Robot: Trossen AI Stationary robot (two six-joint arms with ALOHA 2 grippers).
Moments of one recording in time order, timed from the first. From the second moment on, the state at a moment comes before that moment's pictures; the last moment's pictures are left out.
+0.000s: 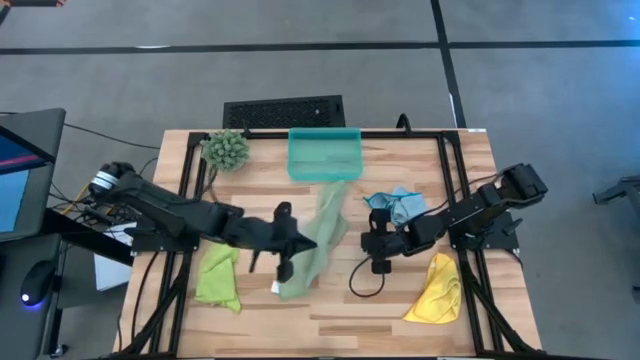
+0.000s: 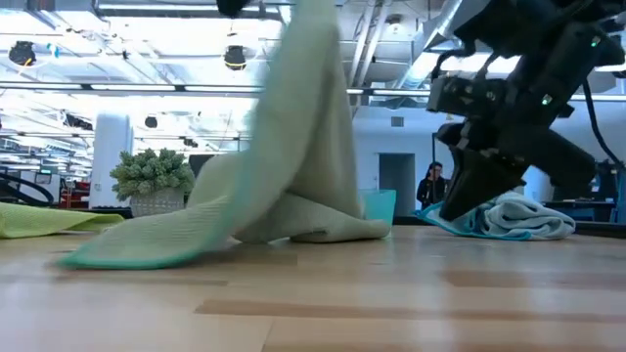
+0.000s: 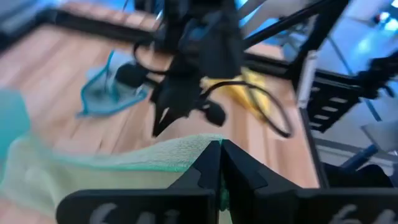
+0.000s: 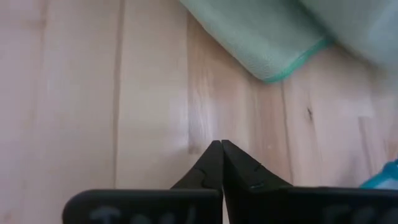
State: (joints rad) left arm -0.36 1.39 1.13 -0.19 -0.32 -0.36; right arm 0.34 1.57 0.71 -0.24 0.38 0.14
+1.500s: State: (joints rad) left arm -0.56 1.39 1.13 -0.15 -0.59 -0.23; right arm 0.24 1.70 0.67 -0.04 0.33 -0.11
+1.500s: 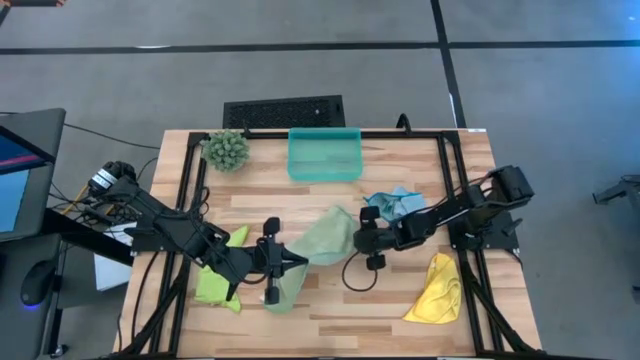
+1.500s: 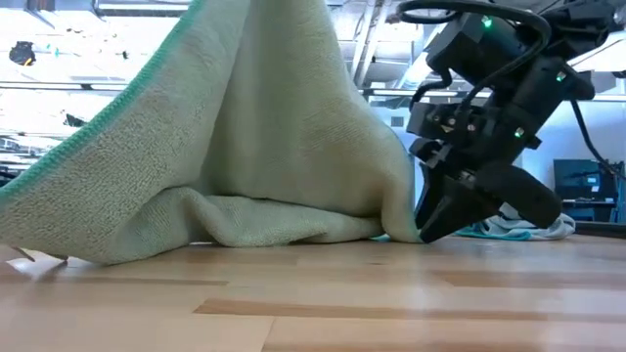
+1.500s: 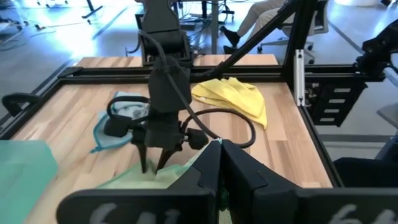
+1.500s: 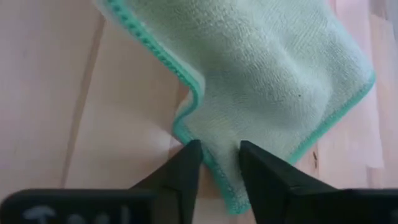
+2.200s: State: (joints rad) left arm -0.70 1.39 1.15 -0.22 -1.15 -0.10; right arm 0.46 1.24 0.67 -0.42 0.37 0.09
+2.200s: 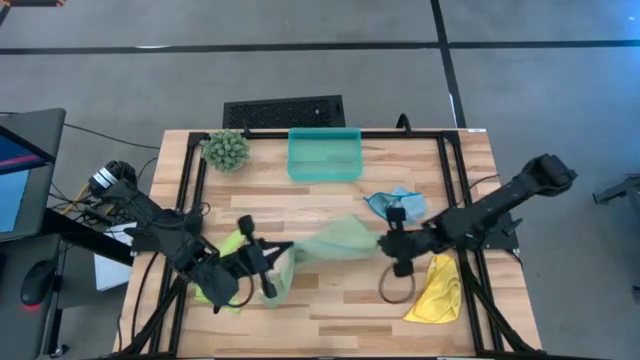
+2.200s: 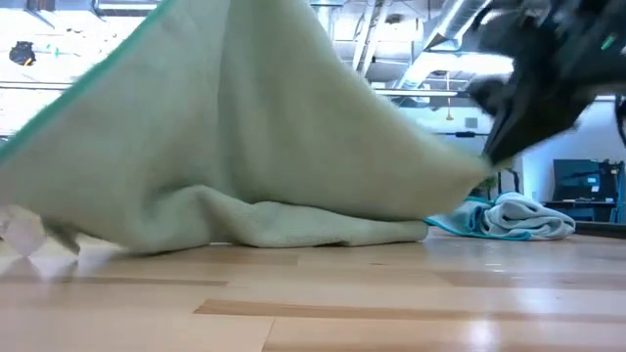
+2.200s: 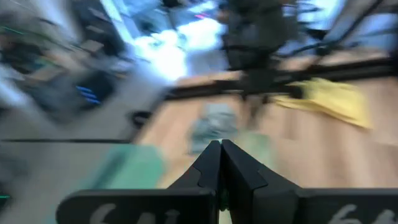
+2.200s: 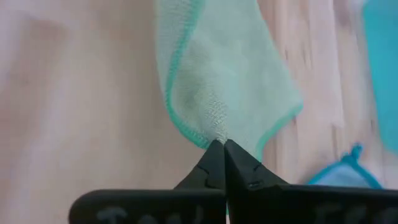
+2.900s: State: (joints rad) left arm -0.74 1.38 1.30 -0.59 -1.51 -0.04; right arm 0.84 0.94 0.93 -0.55 1.11 0.18
